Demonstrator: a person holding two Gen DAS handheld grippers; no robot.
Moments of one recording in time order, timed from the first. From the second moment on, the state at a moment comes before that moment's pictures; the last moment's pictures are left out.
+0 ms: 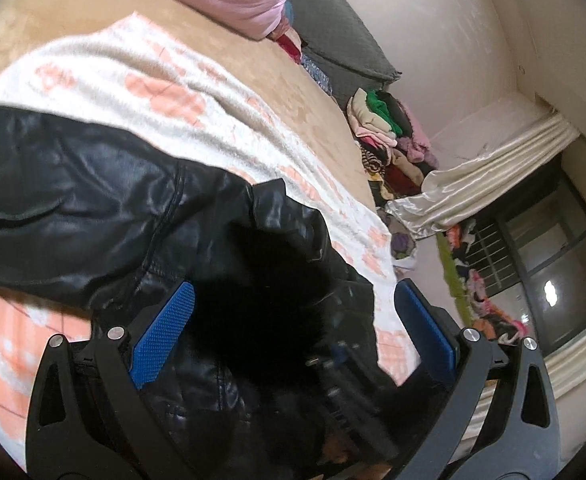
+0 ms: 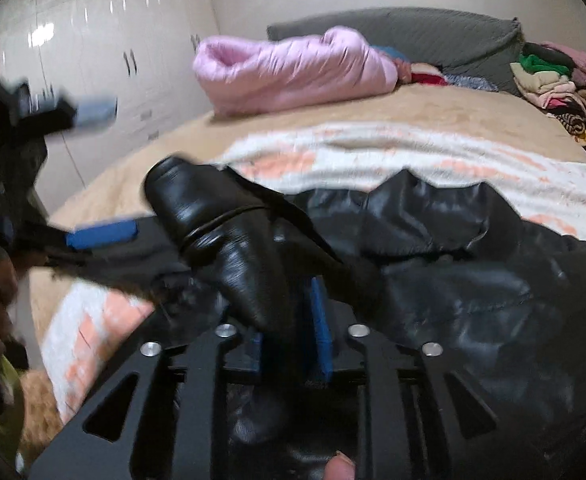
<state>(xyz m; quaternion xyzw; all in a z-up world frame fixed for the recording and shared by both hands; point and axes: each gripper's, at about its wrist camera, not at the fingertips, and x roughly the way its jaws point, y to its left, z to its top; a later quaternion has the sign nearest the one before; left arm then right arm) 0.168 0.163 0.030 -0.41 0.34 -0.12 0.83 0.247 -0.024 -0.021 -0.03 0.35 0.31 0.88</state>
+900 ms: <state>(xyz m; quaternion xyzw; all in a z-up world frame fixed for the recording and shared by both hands) 0.198 0.124 0.014 -0.24 0.41 -0.04 0.88 0.233 -0.174 0.001 0.06 0.35 0.22 0.91</state>
